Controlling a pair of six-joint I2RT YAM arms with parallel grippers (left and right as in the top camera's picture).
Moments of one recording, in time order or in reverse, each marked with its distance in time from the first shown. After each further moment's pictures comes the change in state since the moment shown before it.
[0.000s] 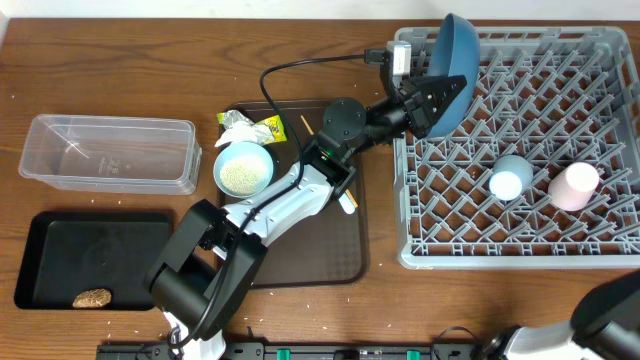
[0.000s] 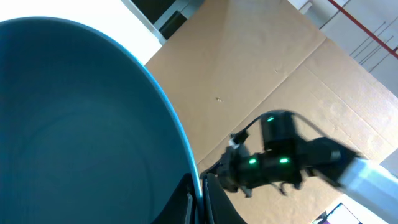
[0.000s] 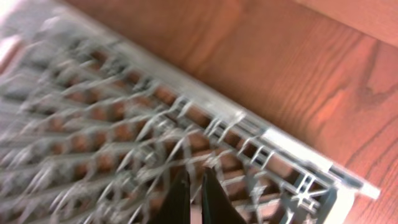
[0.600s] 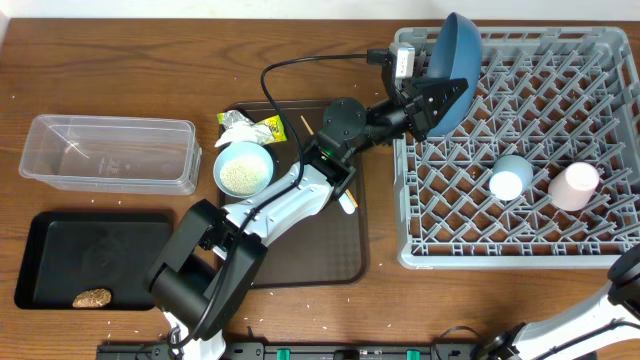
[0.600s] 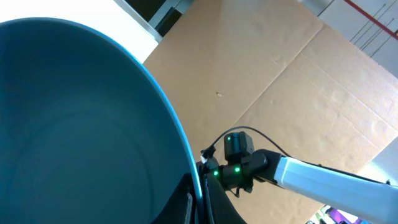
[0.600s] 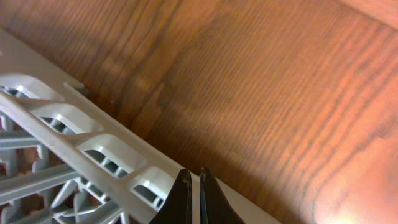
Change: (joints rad) left arm 0.000 0.000 0.000 0.000 0.024 0.064; right arm -0.134 0.294 0.000 0.247 -0.123 -0.145
